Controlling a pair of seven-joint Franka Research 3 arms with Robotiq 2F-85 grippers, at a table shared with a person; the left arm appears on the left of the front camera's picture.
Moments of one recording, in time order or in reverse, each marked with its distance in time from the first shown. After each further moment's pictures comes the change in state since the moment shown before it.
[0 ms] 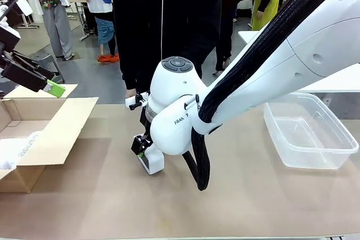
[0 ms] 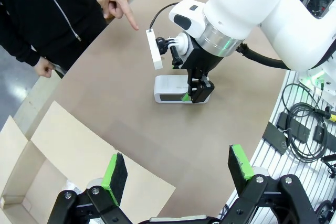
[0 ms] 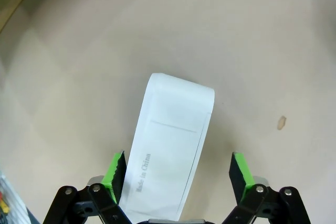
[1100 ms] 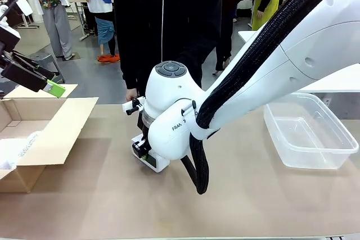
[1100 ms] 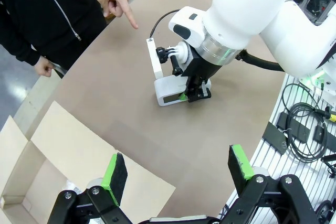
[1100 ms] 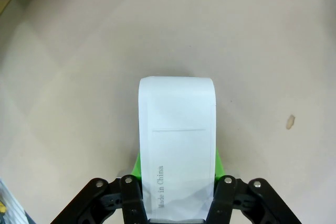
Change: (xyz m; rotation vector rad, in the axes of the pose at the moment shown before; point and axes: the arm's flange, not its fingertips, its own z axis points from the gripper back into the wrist) left arm 0.000 0.000 0.000 0.000 0.000 0.000; right arm -0.001 0.010 -0.009 -0.014 0.025 0.010
